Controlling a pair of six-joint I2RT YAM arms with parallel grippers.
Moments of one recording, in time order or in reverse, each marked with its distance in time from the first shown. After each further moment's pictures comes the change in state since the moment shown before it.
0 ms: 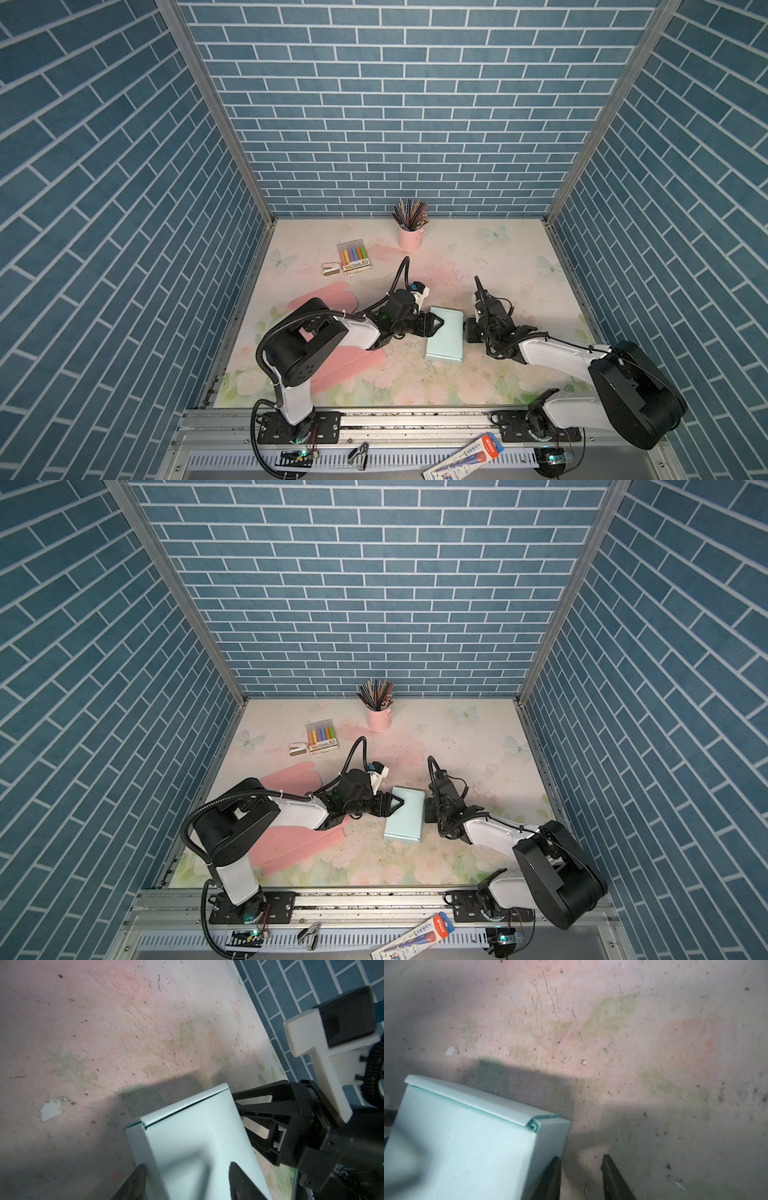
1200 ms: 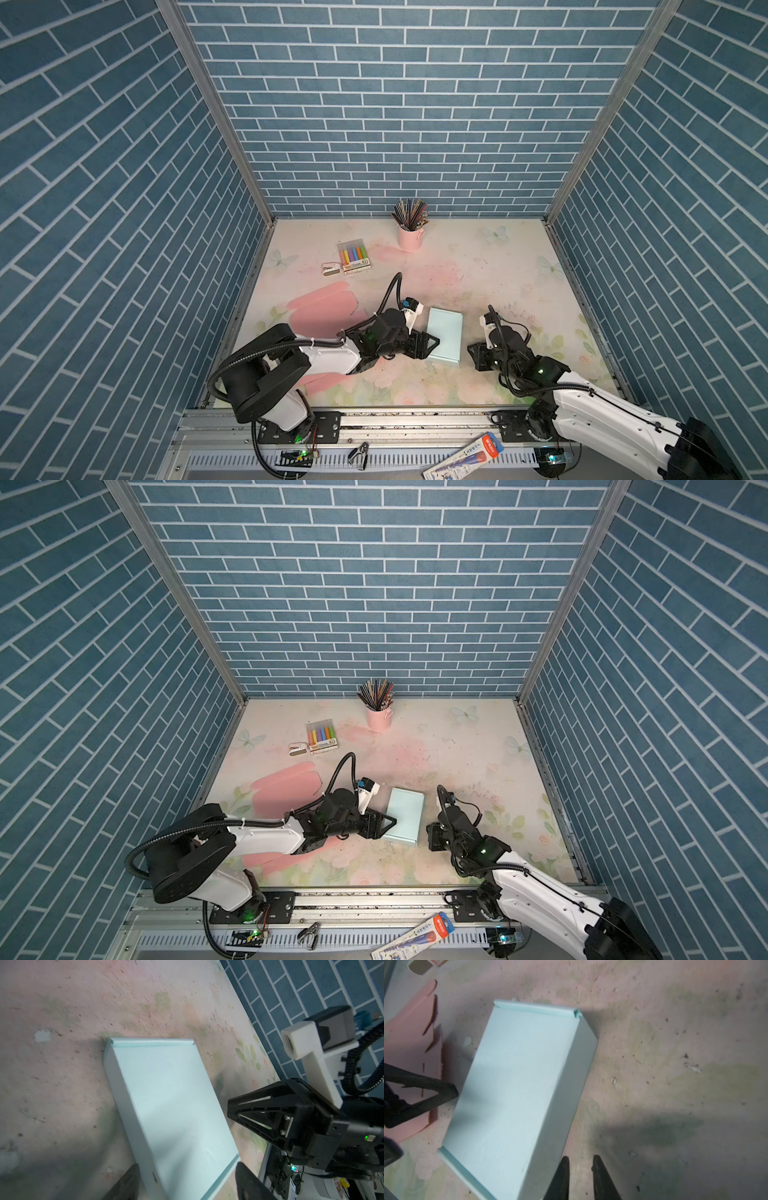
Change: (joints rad) left arm -0.120 -0.290 -0.237 -0.029 -0.082 -0.039; right arm 0.195 -0.534 -0.198 -0.278 -0.009 0.186
